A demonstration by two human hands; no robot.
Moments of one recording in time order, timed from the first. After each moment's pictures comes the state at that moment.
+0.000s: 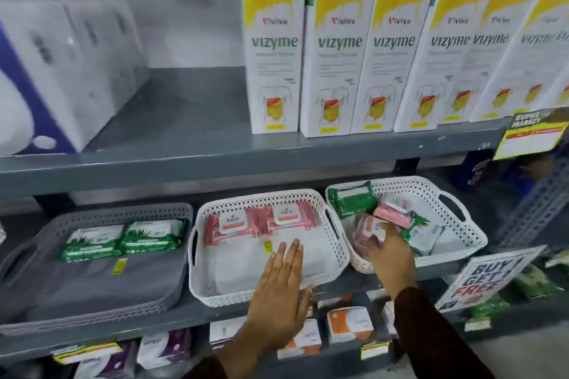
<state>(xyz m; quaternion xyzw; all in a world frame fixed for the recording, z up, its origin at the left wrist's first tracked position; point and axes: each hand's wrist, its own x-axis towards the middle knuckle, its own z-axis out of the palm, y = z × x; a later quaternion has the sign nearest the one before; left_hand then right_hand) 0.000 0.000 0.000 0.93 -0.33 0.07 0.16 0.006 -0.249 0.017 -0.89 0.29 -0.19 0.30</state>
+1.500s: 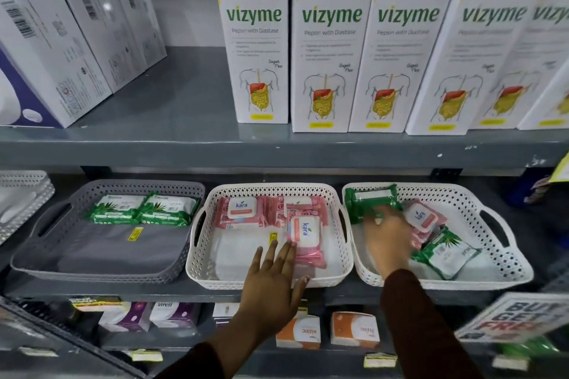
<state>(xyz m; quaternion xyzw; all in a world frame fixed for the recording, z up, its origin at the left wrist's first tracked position) 0.014 -0.026 -0.007 0.98 -0.20 0.01 0.05 0.067 -0.265 0.029 -0.89 0.20 -0.20 0.37</state>
